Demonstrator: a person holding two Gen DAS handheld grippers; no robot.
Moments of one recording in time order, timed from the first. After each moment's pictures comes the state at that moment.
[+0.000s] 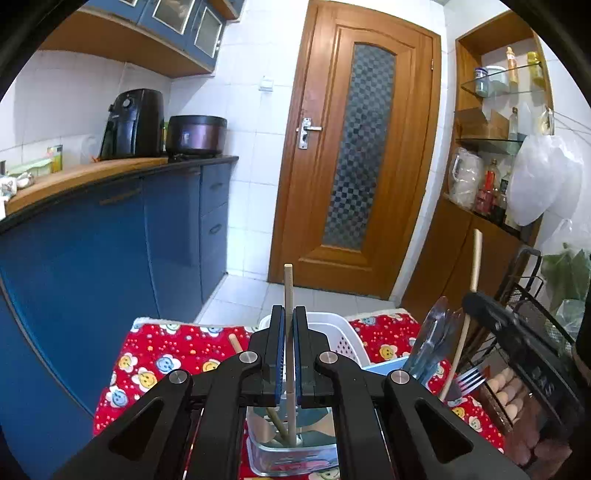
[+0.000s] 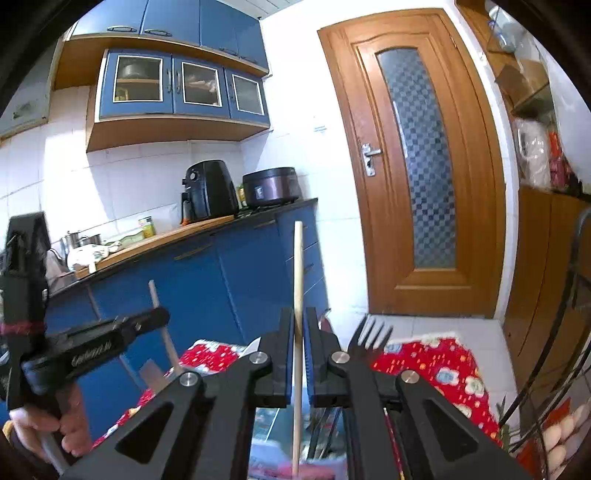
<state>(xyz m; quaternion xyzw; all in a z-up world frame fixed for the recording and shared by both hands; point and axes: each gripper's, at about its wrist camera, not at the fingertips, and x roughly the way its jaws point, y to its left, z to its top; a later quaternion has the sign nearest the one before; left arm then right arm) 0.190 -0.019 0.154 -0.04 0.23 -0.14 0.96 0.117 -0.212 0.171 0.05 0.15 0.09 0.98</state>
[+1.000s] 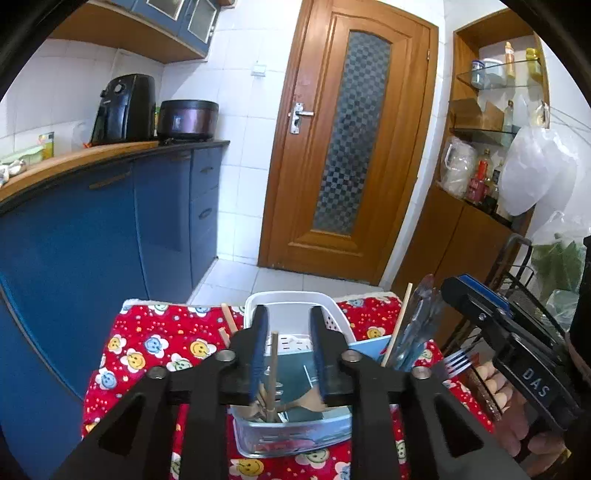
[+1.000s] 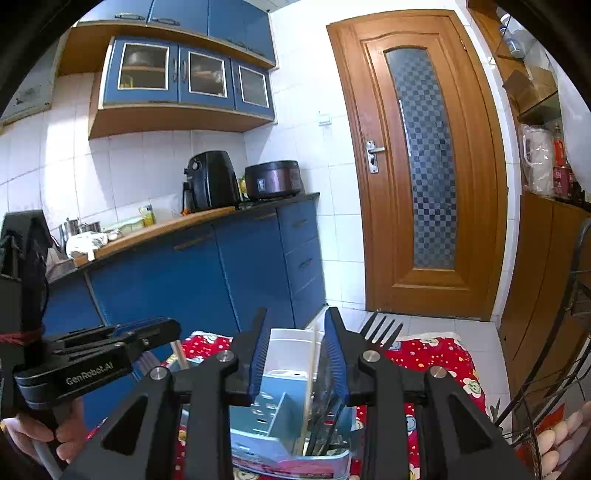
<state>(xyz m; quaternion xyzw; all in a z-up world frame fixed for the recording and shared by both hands) 0.178 -0.024 0.149 -0.05 0.25 -0.16 0.95 0.100 -0.206 0.175 0.04 0.17 0.10 0.98</state>
